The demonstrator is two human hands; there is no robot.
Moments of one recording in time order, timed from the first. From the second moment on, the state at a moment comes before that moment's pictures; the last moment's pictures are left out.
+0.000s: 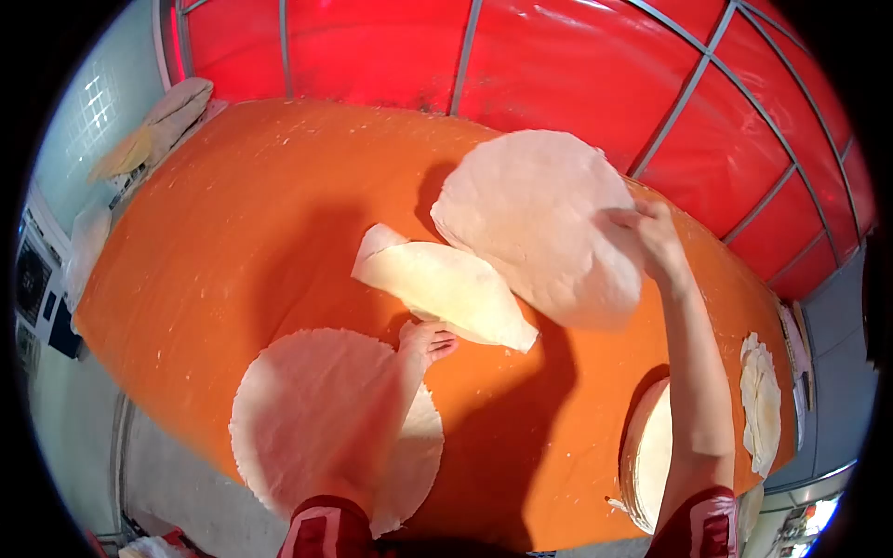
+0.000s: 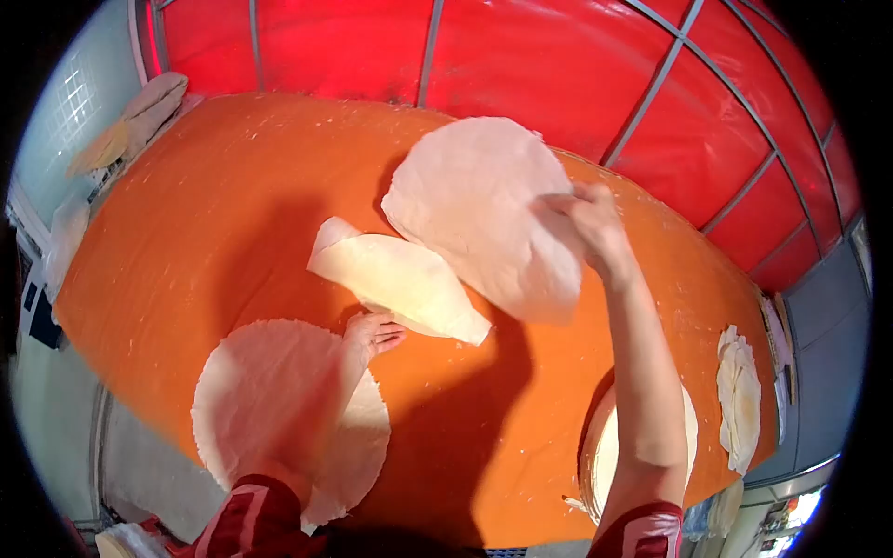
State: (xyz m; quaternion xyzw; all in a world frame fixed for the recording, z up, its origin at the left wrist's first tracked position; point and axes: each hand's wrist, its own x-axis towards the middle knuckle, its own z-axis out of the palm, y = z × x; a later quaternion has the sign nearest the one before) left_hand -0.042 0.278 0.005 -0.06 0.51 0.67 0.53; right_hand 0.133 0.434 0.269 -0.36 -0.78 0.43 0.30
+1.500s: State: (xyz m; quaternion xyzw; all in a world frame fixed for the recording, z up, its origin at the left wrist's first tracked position) left_hand -0.020 -0.066 -0.007 -0.16 0.44 0.79 0.39; right_hand 0.113 0.076 0.045 0.00 -0.95 0.17 0.25
